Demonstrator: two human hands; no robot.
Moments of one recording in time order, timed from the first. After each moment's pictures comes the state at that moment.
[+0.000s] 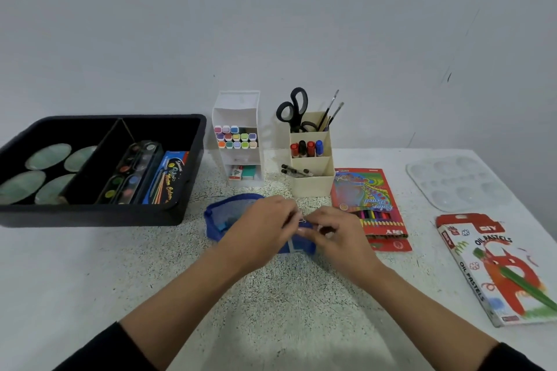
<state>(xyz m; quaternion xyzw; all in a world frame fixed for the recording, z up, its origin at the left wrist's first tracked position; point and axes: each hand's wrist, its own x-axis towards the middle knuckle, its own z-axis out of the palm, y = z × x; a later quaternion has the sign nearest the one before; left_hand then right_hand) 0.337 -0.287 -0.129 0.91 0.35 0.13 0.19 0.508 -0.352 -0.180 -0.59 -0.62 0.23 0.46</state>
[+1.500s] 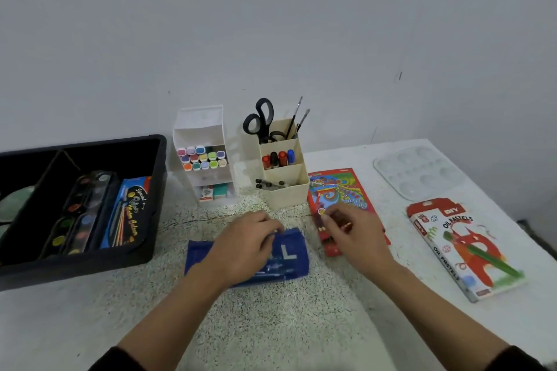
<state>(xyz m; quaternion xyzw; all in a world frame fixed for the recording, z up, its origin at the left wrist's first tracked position) 0.335 -0.244 -0.171 0.94 0.27 0.12 0.18 0.547 -0.365 -0.173 -0.74 -0.52 0.11 0.41</state>
